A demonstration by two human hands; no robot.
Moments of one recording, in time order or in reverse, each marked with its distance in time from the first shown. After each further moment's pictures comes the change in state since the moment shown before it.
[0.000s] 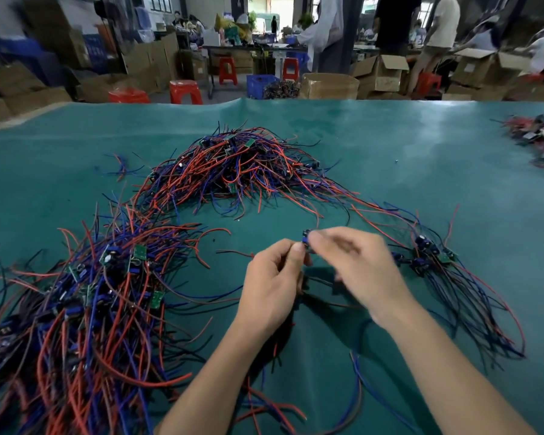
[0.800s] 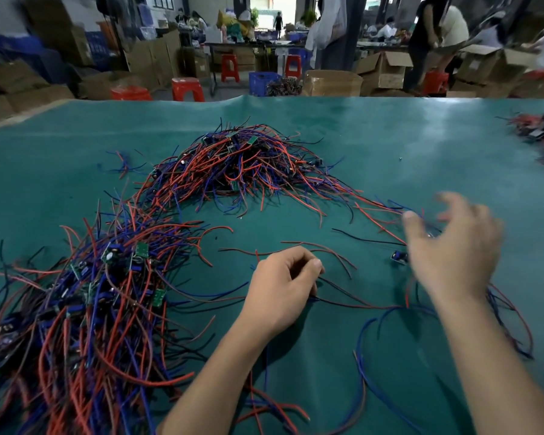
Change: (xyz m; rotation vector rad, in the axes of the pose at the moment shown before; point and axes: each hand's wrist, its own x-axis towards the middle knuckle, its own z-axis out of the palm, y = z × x) left_hand -0.001 -0.005 -0.001 0.163 -0.131 -0.041; right_hand 0.016 0.010 -0.072 -0.776 0.664 -0.031
